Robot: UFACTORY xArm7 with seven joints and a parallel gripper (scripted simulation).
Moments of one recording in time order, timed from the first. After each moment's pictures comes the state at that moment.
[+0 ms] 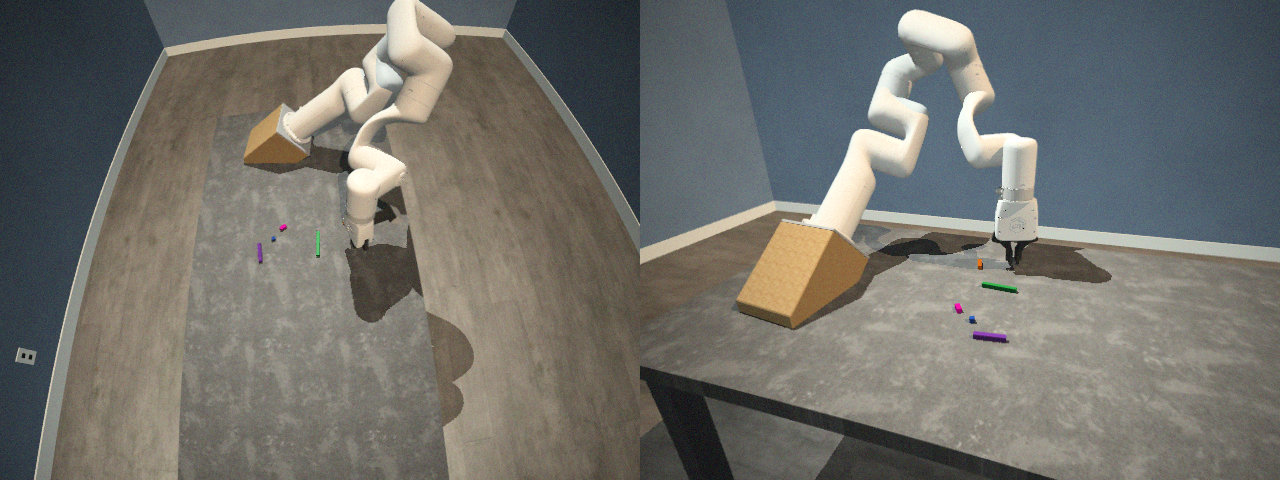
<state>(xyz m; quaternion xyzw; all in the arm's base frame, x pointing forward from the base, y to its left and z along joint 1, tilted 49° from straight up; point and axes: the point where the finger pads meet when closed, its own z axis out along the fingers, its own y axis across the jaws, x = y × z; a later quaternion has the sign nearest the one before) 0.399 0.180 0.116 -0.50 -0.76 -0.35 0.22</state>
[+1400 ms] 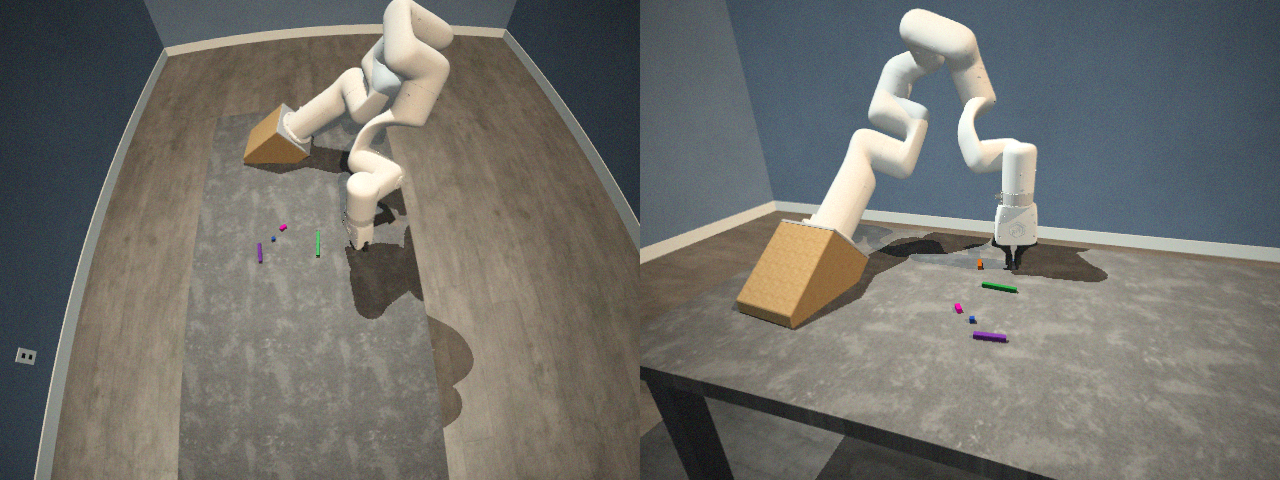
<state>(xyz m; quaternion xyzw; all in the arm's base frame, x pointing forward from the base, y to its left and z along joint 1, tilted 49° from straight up) 0.399 0.189 0.108 -0.50 -0.76 -0.35 0.22</state>
